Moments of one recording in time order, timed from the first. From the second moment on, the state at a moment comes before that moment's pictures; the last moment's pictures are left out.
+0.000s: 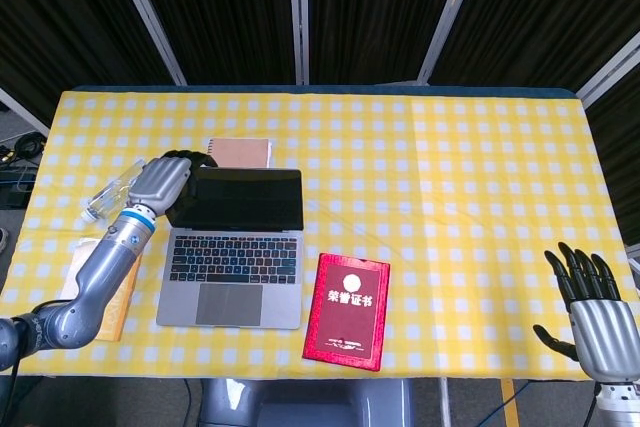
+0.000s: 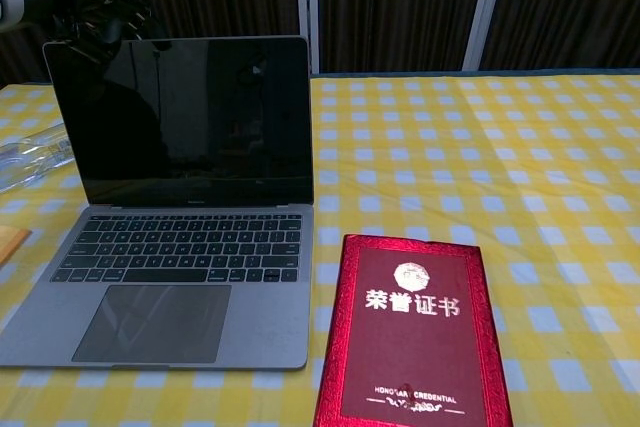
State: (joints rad) left arm -0.82 -1.16 -0.30 -1.75 0.68 0.82 0.36; right arm -0.02 -1.02 0.03 -1.82 -1.63 1.58 -0.20
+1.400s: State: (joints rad) left arm -0.79 -0.96 -0.15 -2.04 0.87 0.77 0.28; right arm -0.03 -1.03 0.02 -1.82 -1.65 1.60 -0.21
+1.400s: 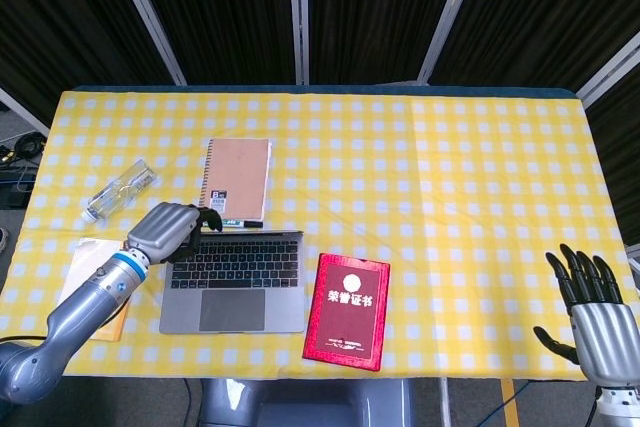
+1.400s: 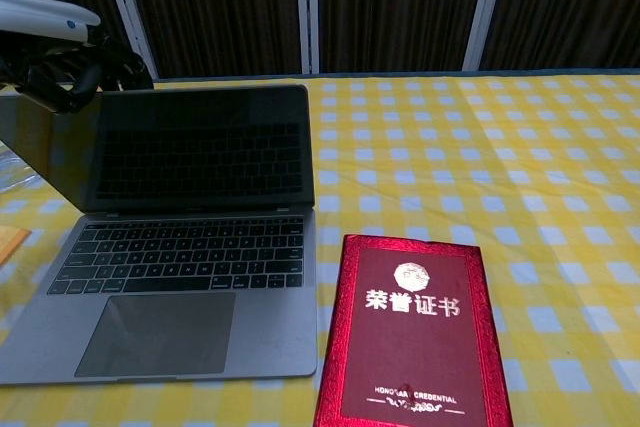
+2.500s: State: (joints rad) left arm -0.77 -1.12 -0.01 -1.99 1.03 0.66 0.15; right arm -0.04 -1.01 0.02 -1.83 -1.66 1.63 -0.18
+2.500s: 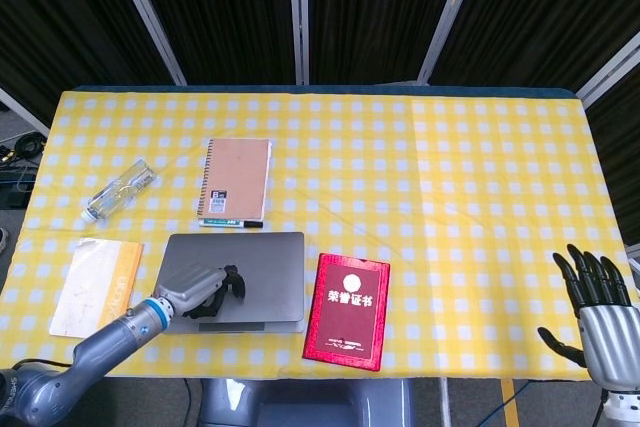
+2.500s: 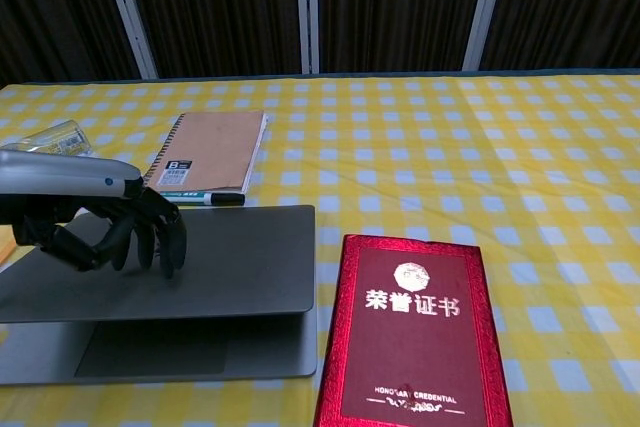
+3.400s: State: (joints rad) left arm -0.72 -1.21 0.00 -1.92 1.14 0.73 0.04; right arm -0.05 -0.99 0.02 -1.83 -1.67 1.64 -0.14
